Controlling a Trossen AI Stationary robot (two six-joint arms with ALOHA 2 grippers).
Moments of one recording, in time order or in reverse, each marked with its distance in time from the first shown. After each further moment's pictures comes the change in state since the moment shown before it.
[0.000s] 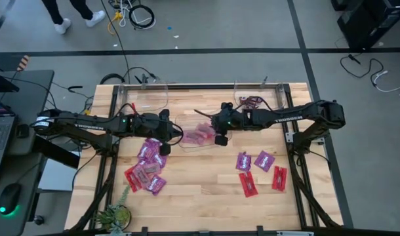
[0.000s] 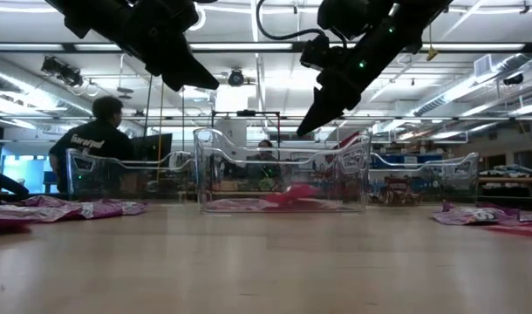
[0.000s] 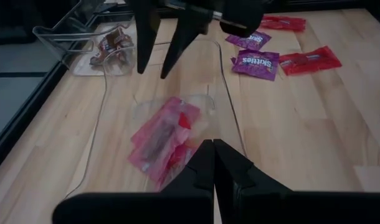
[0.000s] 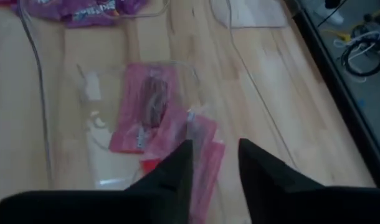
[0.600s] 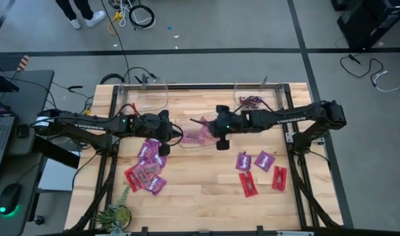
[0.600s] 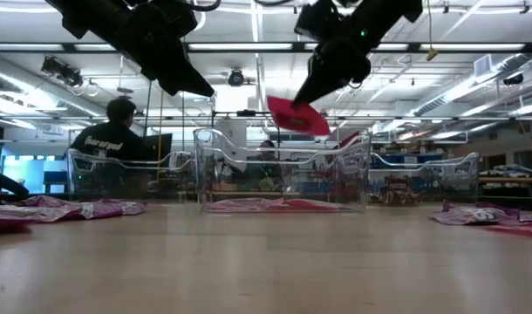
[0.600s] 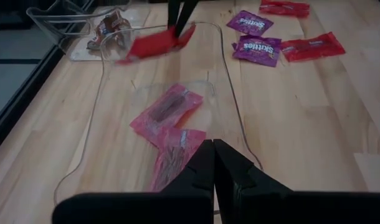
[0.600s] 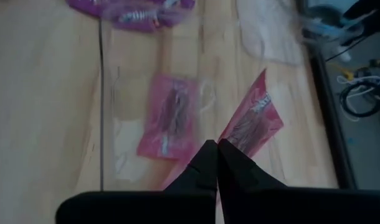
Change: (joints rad) left arm 0.000 0.000 0.000 -0.049 -0.002 -0.016; right arm 0.081 -0.001 0.141 -0.167 0.011 -0.159
